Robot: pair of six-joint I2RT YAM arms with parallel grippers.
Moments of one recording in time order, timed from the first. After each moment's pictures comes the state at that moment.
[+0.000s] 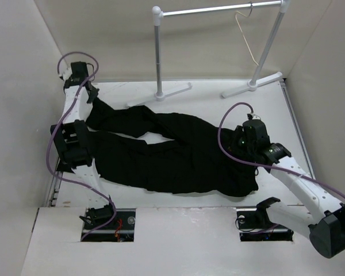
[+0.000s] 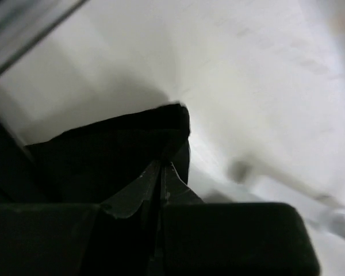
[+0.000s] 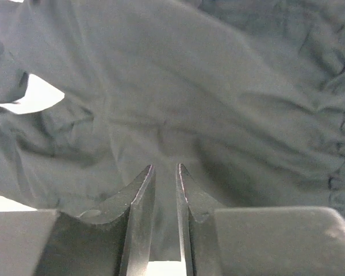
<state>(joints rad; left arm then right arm) 0.18 2.03 1.80 -0.70 -0.20 -0.72 0.42 1.01 0.77 -0.48 0.03 0.74</state>
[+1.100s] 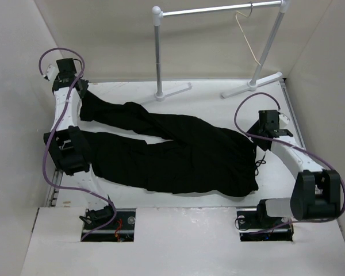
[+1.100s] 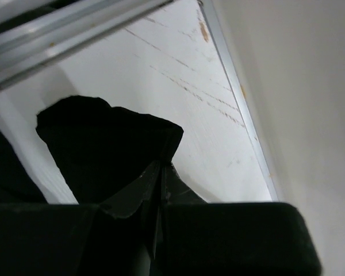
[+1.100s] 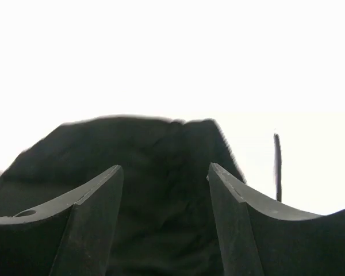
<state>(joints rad) 0.25 1.91 1.80 -0.62 -0.17 -0.90 0.05 1.30 0.83 -0.43 0.27 0.75</state>
